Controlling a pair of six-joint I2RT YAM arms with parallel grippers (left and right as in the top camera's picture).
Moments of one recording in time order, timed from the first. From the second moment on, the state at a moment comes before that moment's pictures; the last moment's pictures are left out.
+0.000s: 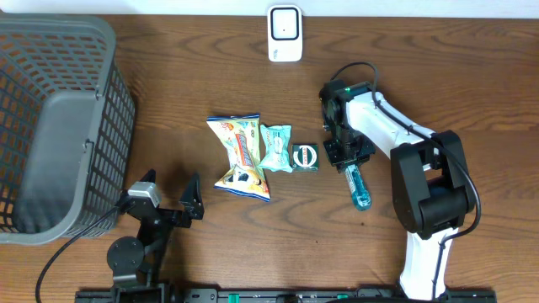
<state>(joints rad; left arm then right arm) 0.08 0.01 0.02 -0.10 0.28 -0.27 0.35 2.11 1.46 -1.13 0.07 0.10</state>
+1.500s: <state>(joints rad) 0.08 0.01 0.02 -0.10 0.28 -0.27 0.26 2.22 1.76 -1.55 -0.98 -0.64</state>
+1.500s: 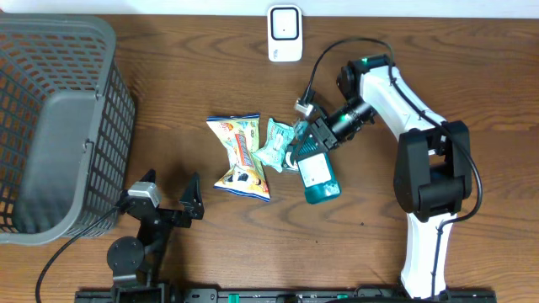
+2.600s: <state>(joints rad) 0.08 0.01 0.02 -0.10 0.28 -0.27 0.56 2.22 2.20 -0.80 0.32 -0.22</state>
